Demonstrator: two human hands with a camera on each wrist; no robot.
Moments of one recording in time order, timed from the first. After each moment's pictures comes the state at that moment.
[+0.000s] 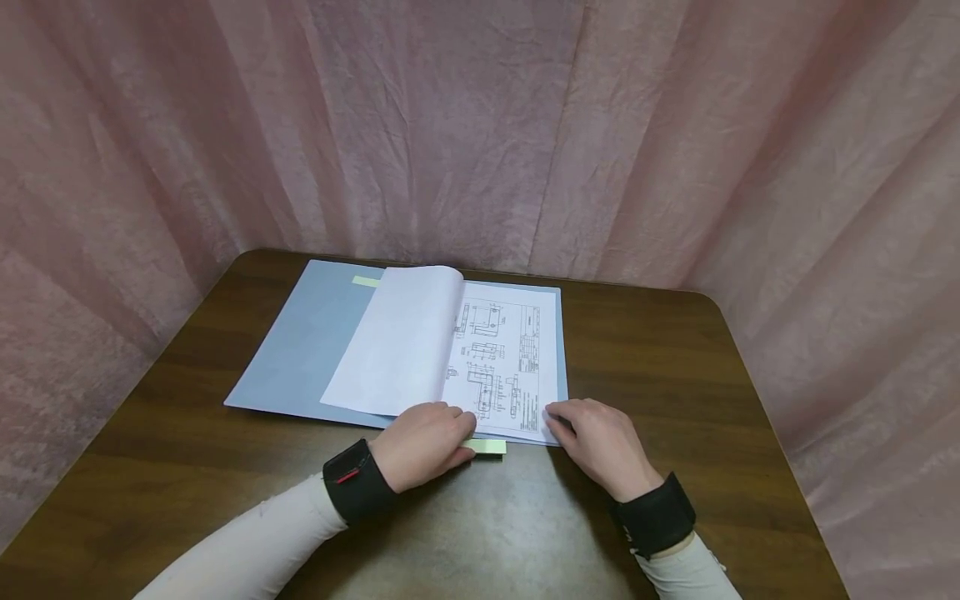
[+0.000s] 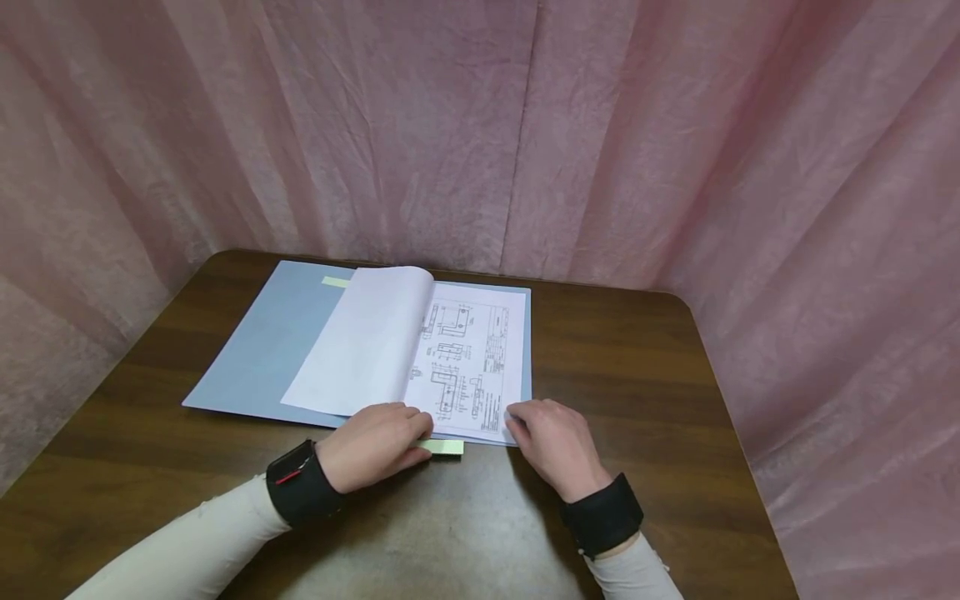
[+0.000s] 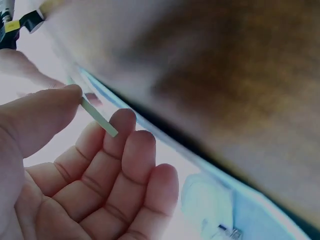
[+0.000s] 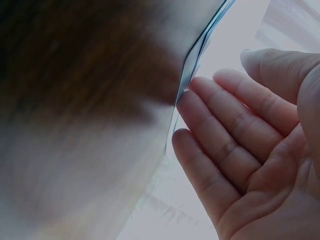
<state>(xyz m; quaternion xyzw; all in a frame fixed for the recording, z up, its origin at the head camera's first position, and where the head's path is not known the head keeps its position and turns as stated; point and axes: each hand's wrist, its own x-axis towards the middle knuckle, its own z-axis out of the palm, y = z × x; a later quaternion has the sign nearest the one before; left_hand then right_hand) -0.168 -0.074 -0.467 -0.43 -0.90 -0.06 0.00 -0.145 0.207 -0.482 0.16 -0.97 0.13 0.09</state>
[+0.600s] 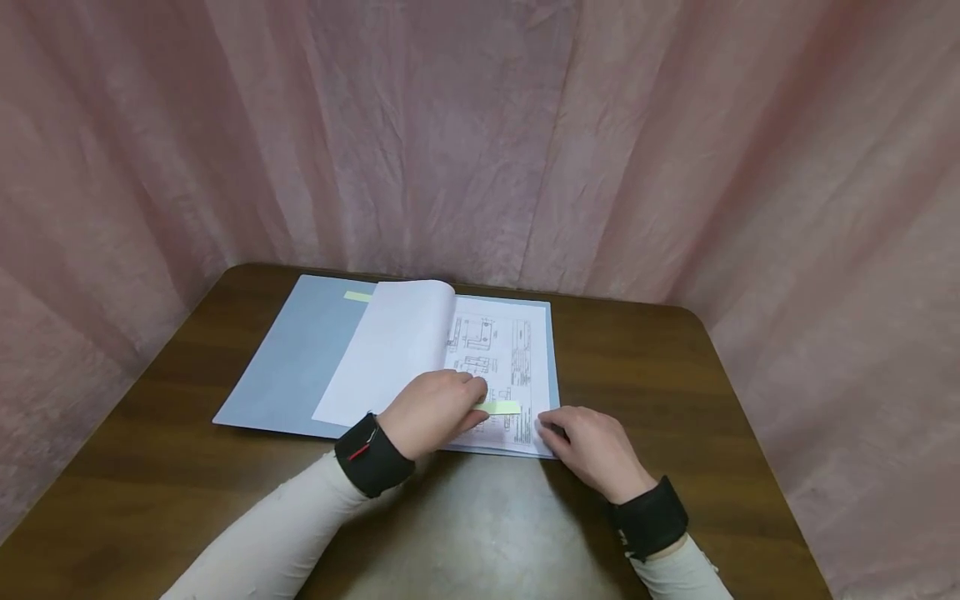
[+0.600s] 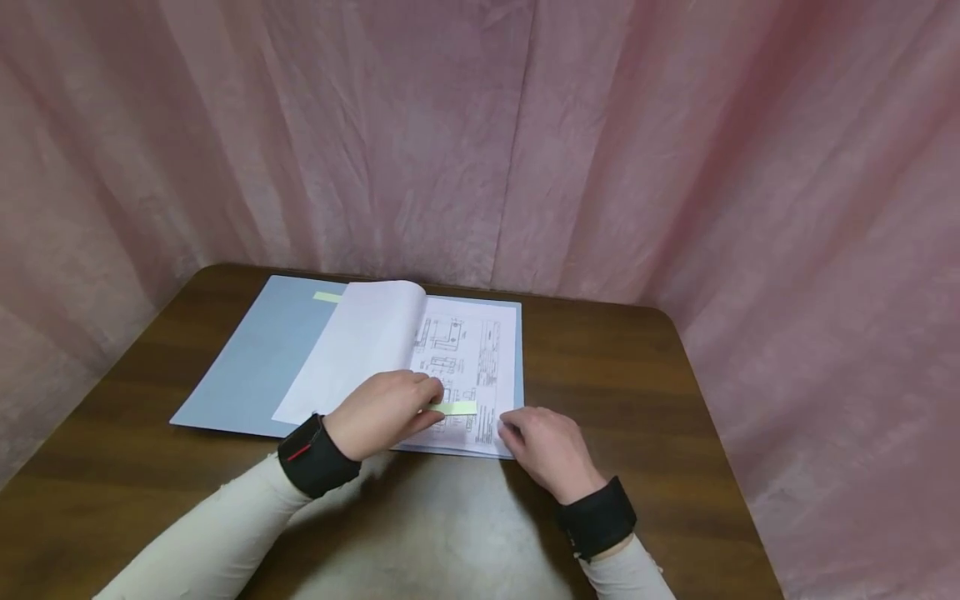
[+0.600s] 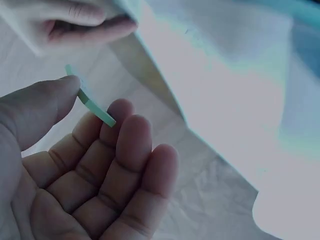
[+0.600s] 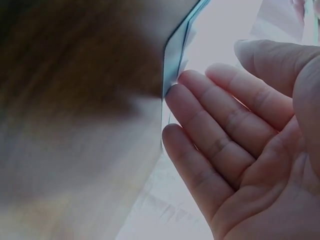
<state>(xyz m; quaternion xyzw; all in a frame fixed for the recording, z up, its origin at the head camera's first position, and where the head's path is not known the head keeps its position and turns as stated) -0.199 -0.057 -0.428 -0.40 -0.91 -0.09 0.08 -0.149 0.203 -0.473 0.15 -0.98 0.13 0.06</state>
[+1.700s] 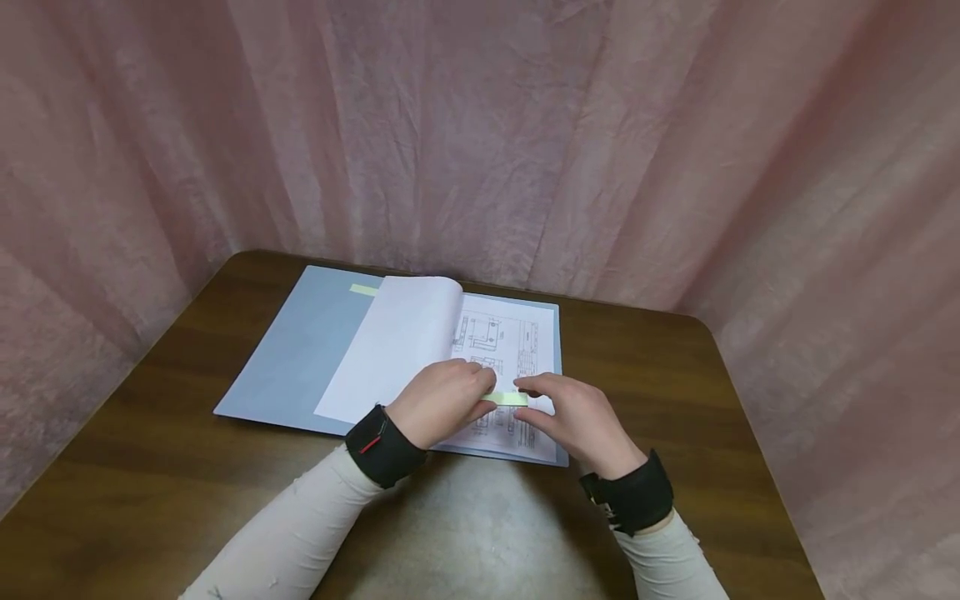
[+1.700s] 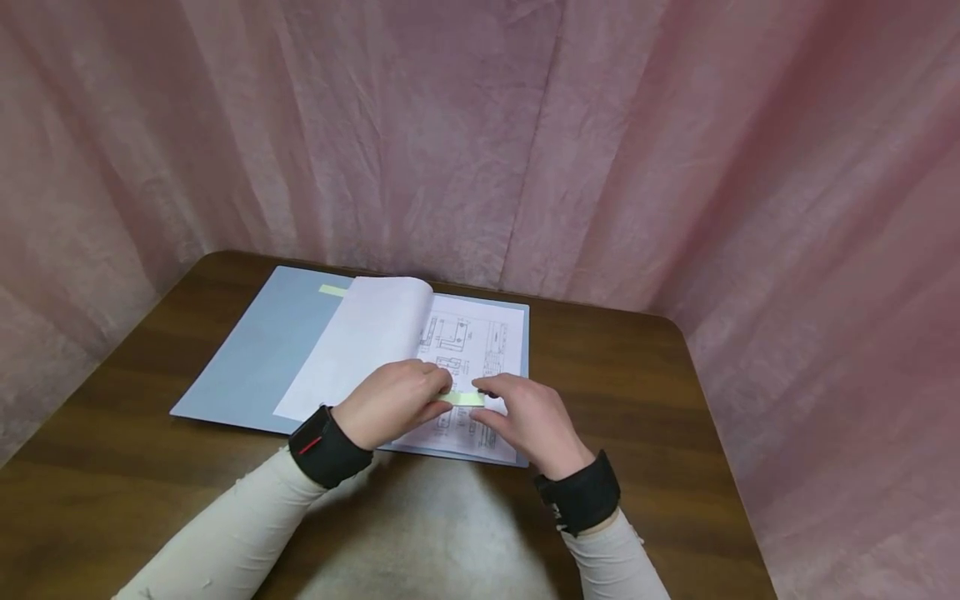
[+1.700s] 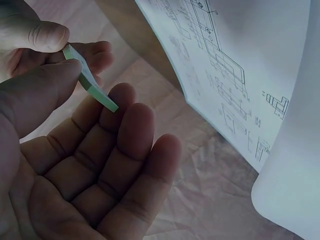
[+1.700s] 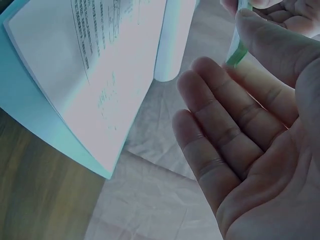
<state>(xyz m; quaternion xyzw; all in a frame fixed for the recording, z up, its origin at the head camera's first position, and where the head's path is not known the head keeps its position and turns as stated) -0.207 -0.037 -0.421 -0.39 -0.91 -0.09 0.09 -0.172 0.191 -0.425 0.21 -0.96 0.19 0.07</state>
